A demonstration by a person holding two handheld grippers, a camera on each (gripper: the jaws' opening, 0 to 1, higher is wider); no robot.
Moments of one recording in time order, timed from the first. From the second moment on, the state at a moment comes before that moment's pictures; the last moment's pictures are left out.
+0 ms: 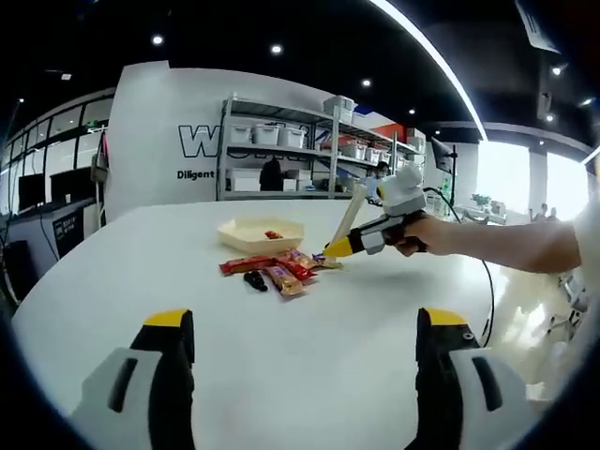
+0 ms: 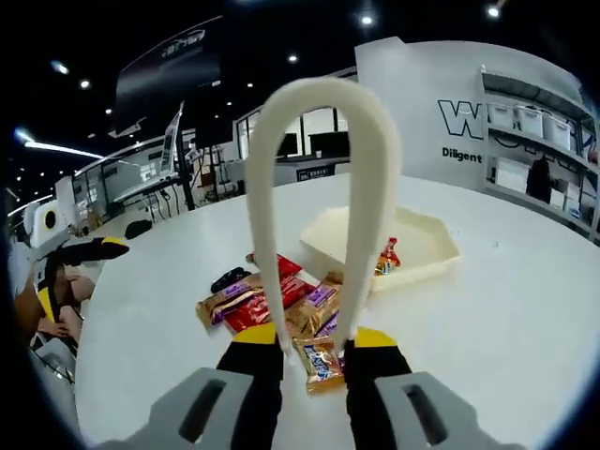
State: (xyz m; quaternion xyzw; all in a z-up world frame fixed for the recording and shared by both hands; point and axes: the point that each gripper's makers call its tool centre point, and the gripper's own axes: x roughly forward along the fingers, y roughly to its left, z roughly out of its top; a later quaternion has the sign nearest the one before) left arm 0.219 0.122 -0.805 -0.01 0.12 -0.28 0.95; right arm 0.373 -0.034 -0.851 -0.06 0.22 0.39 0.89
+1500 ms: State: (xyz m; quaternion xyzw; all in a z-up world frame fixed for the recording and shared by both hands) left arm 0.214 0.107 -0.811 -0.05 0.12 -0.28 0.95; right arm 0.344 -0.033 -0.859 -0.02 0.28 0.39 0.88
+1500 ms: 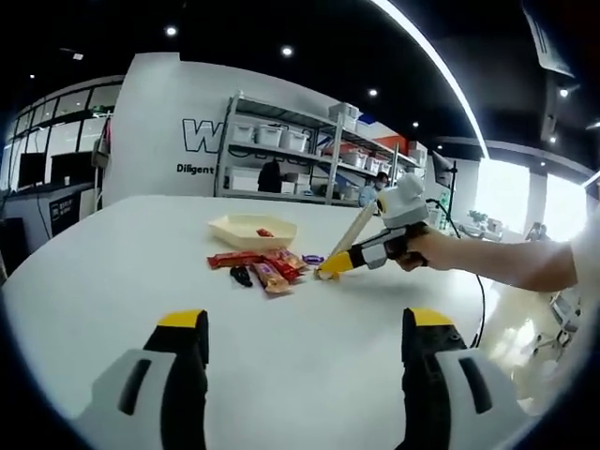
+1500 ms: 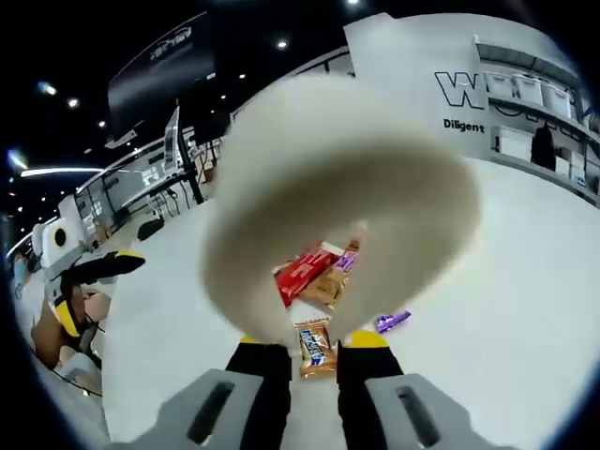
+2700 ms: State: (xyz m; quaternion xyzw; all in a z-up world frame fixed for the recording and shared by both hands) left arm 0.234 0.126 -0.810 -0.06 0.12 -0.27 0.95; right arm 0.467 -0.014 -0.807 0.06 0.24 0.35 0.90
